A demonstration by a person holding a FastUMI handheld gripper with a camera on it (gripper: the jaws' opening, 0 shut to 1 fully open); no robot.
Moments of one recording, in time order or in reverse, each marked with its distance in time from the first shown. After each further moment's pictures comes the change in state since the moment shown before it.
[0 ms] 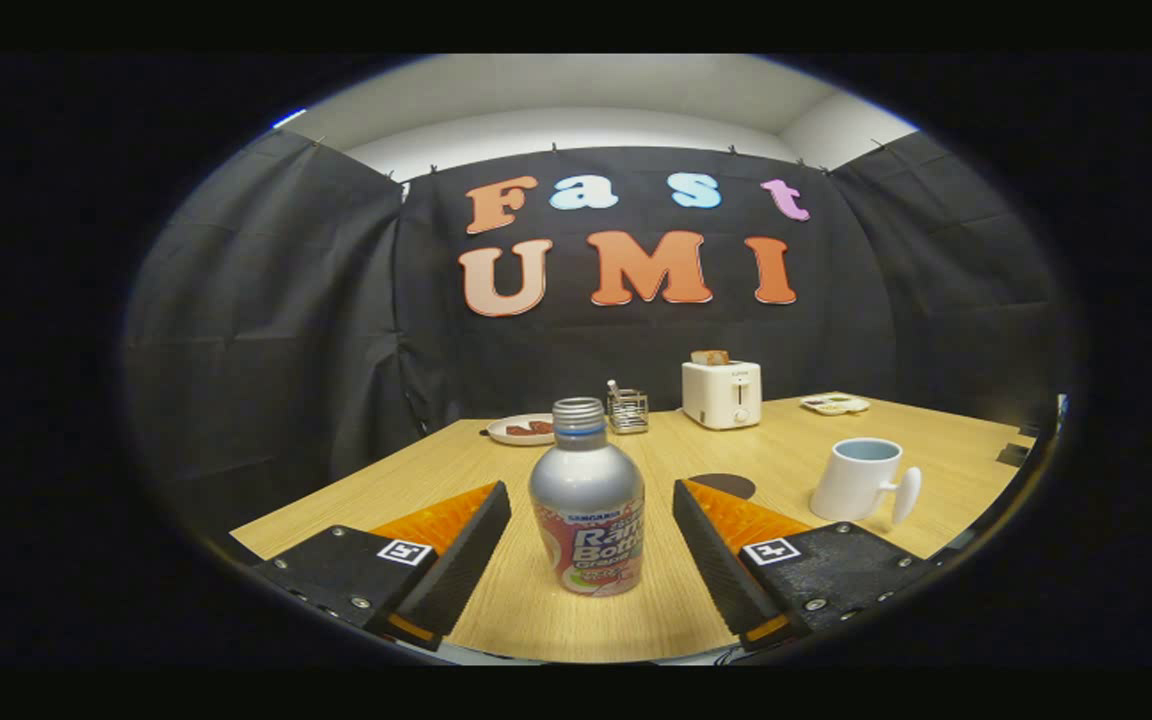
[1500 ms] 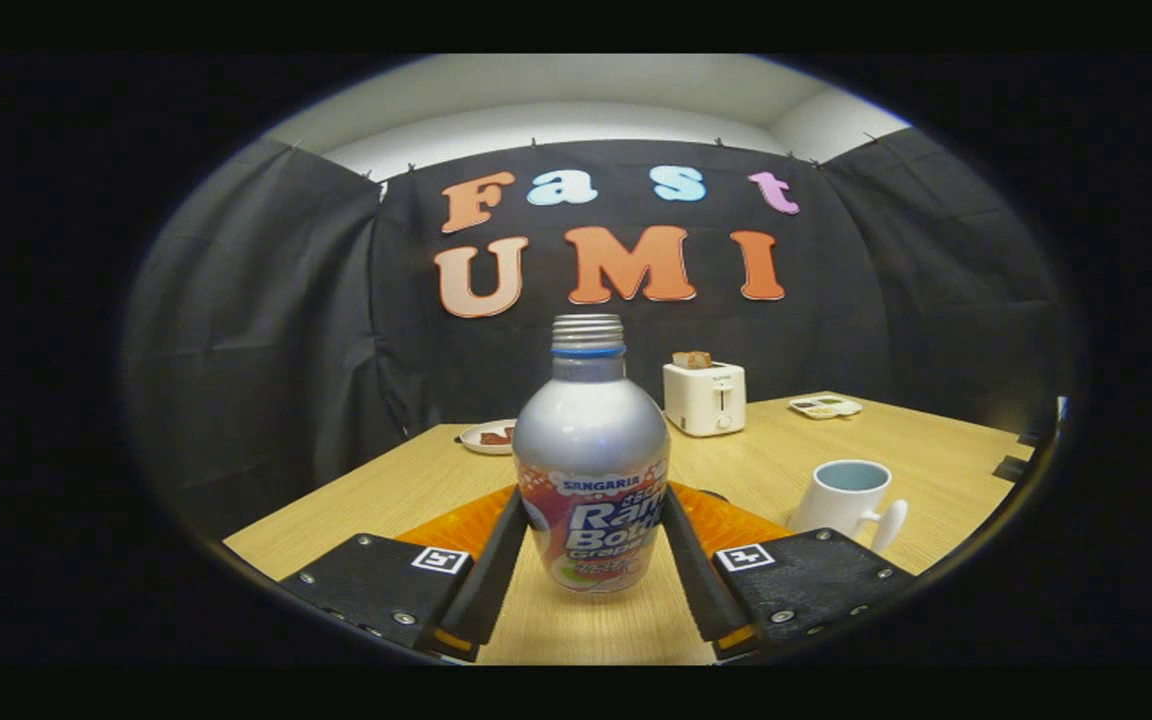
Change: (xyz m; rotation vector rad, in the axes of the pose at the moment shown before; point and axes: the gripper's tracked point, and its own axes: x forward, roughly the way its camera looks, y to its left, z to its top) arm 0.026 -0.043 0.031 0.033 0.020 -0.037
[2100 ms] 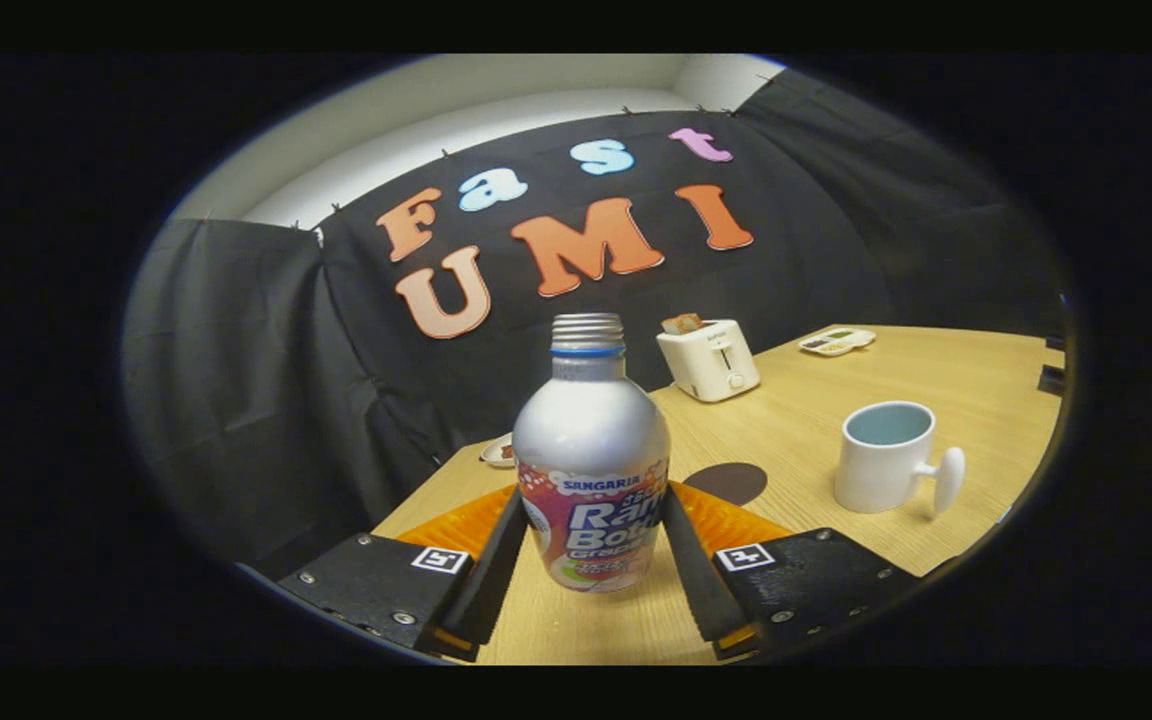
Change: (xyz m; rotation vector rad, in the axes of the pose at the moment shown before) arm 0.025 -0.006 -0.011 0.309 0.070 0.046
